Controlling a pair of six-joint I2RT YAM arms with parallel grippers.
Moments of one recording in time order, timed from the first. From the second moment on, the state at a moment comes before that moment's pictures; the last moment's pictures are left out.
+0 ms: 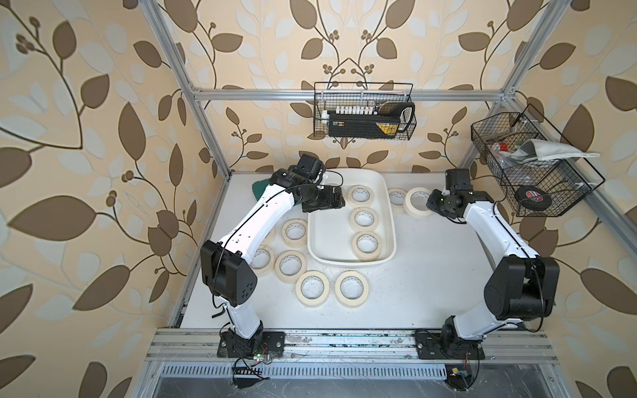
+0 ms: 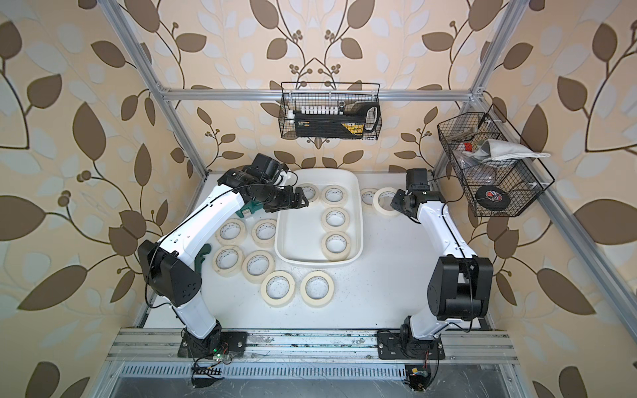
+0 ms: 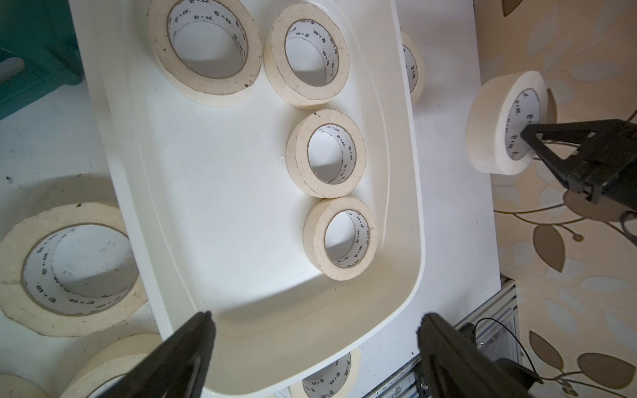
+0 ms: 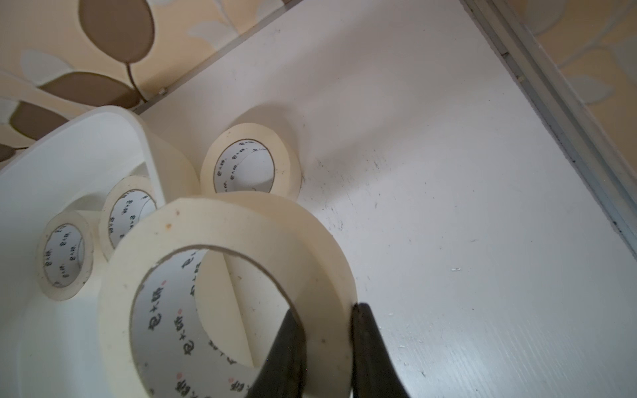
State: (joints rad) left arm -0.52 1.75 1.80 -1.02 0.30 -0.45; right arm -0.07 1.61 1.32 -0.65 0.08 0.50
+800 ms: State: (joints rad) left arm -0.52 1.75 1.79 -1.02 0.32 -0.45; right arm -0.16 1.93 1.36 -0.44 0.13 0.54
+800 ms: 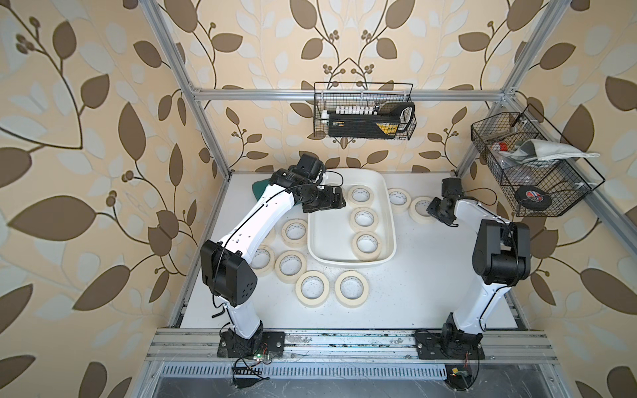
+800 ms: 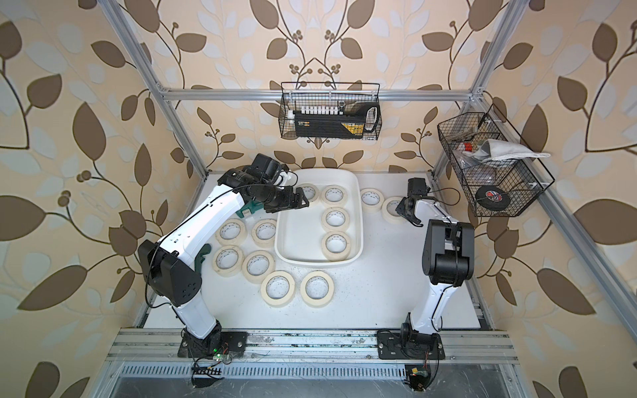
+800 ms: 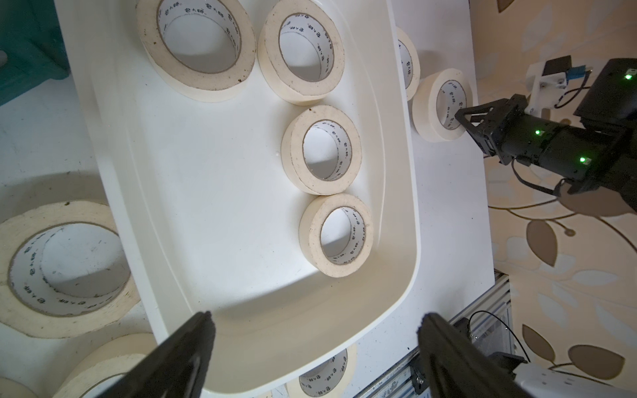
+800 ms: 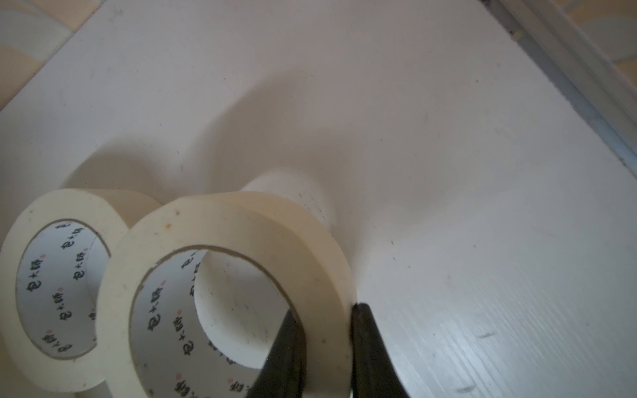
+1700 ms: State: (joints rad) left arm -0.52 1.89 1.83 -1.03 0.29 -0.51; right arm -0.16 2.15 1.63 -0.48 0.16 0.55
